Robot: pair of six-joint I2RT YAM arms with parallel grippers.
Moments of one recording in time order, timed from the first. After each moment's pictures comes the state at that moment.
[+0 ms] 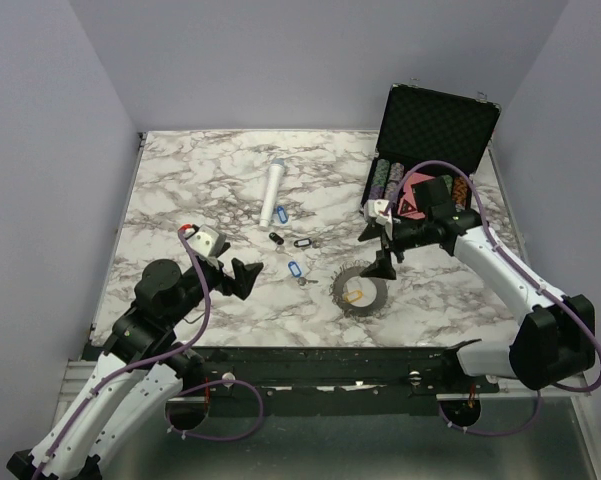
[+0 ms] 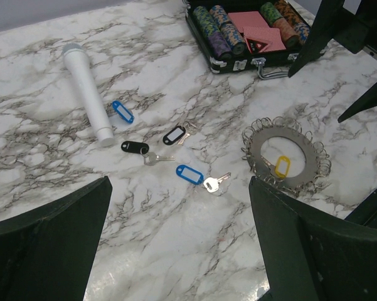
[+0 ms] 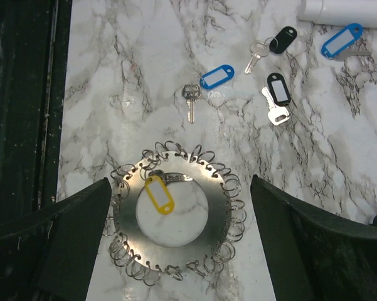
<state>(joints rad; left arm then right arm) -0.56 0.41 0.62 -0.35 0.09 -0.12 0.35 1.34 1.00 -0.66 -0.95 -0.94</state>
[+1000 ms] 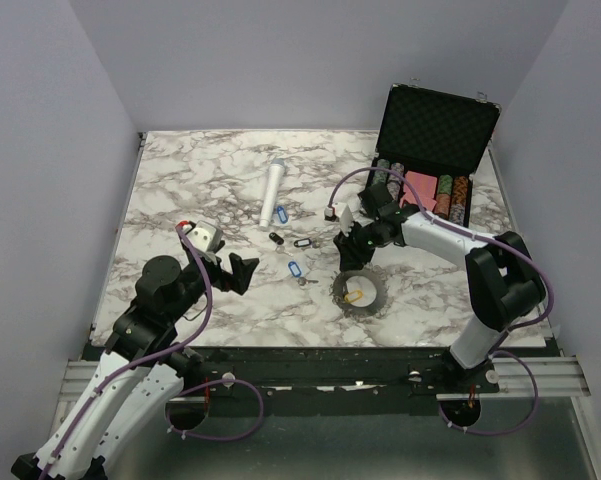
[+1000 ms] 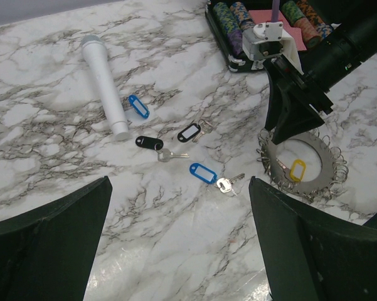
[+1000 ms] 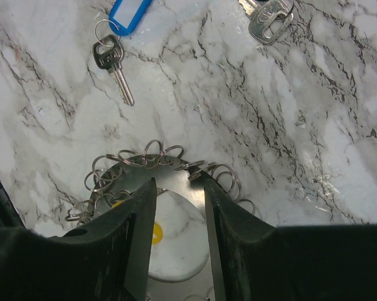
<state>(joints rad) -0.51 0.43 0.62 -0.35 0.08 -0.12 0.51 1.70 1.08 -0.48 -0.54 -0.44</state>
